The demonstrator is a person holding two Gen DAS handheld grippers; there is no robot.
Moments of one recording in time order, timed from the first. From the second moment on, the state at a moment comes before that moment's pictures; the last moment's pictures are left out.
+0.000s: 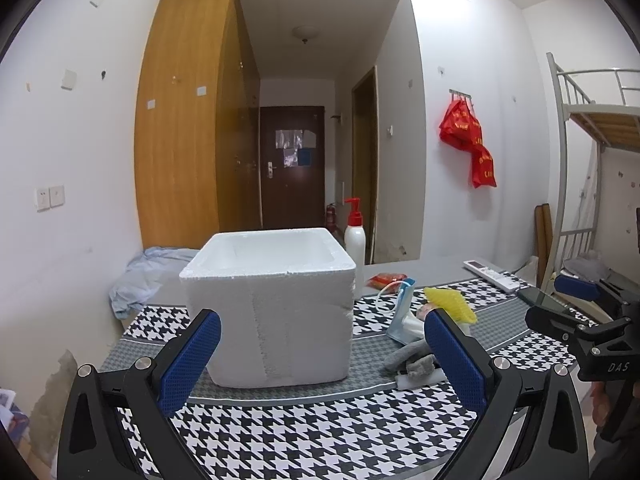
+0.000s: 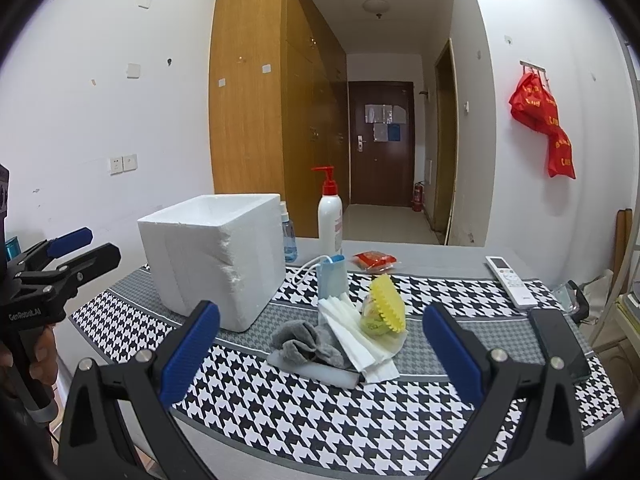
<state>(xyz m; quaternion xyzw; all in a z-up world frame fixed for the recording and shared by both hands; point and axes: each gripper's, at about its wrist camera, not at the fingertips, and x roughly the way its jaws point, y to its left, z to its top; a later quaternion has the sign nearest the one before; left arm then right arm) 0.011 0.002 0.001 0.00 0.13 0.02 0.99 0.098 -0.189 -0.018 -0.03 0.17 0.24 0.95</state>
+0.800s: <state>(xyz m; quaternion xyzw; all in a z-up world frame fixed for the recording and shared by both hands) 0.051 -0.013 0.001 0.00 0.17 -0.02 0.98 0.141 -0.192 -0.018 -0.03 0.21 0.23 0.95</state>
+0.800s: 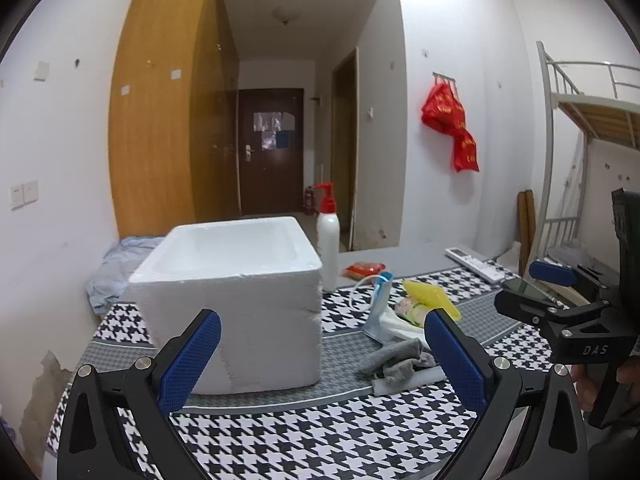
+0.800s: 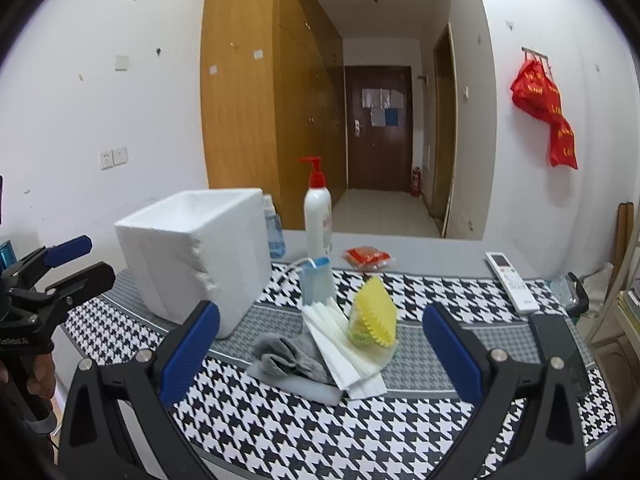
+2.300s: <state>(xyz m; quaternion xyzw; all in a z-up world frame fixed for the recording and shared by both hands) 0.171 -0.080 -0.081 0.08 0.34 -0.14 0.93 0.205 -0.211 -0.094 -0.04 0.33 0.24 0.91</state>
